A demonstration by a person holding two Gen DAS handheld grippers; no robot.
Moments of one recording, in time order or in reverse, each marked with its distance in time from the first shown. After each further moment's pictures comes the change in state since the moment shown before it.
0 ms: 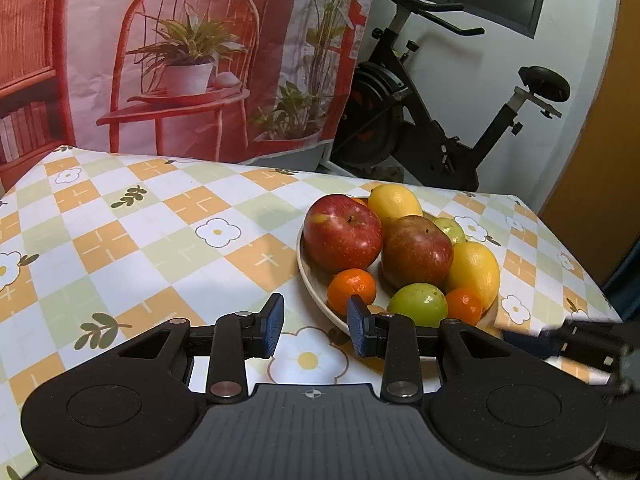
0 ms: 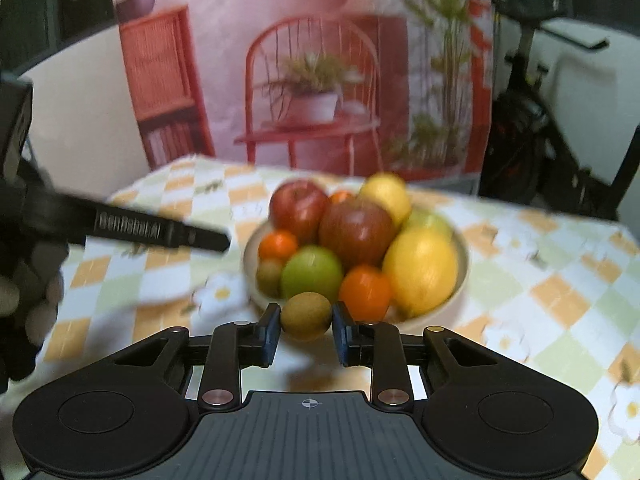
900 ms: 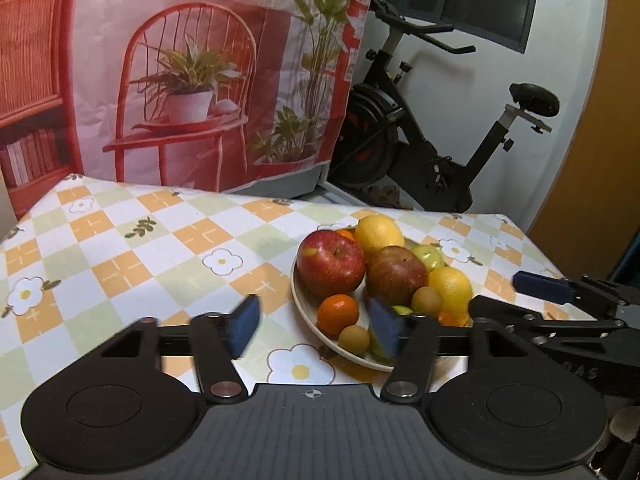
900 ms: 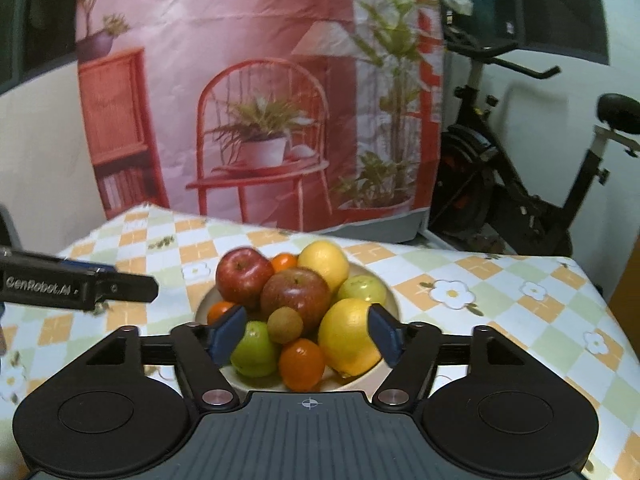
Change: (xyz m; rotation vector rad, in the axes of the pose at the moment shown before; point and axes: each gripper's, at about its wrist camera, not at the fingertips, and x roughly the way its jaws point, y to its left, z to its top) left arm -0.043 -0.010 0.012 0.020 -0.059 -0.002; right arm -0.032 -0.013 0.031 0.052 -0.102 -0.148
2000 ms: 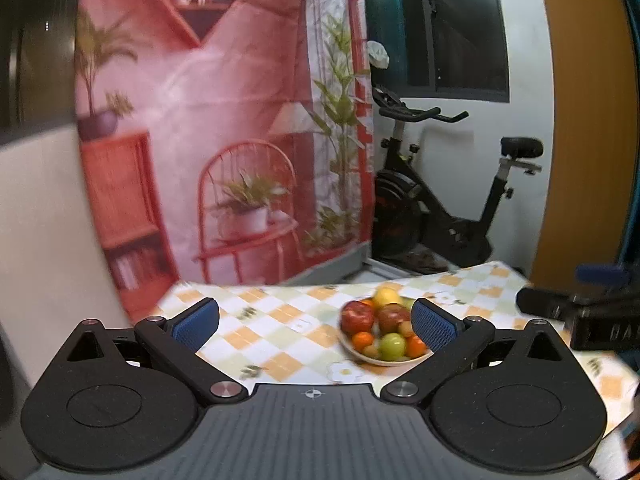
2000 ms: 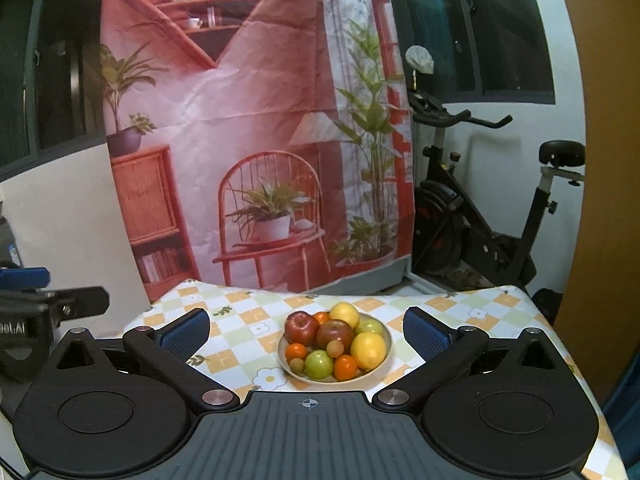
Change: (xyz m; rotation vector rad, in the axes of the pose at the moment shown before) left arm -0.247 -0.065 -0.005 0.182 -0.245 0.224; right arm -0.240 0.062 0.031 0.080 -0.160 -0.035
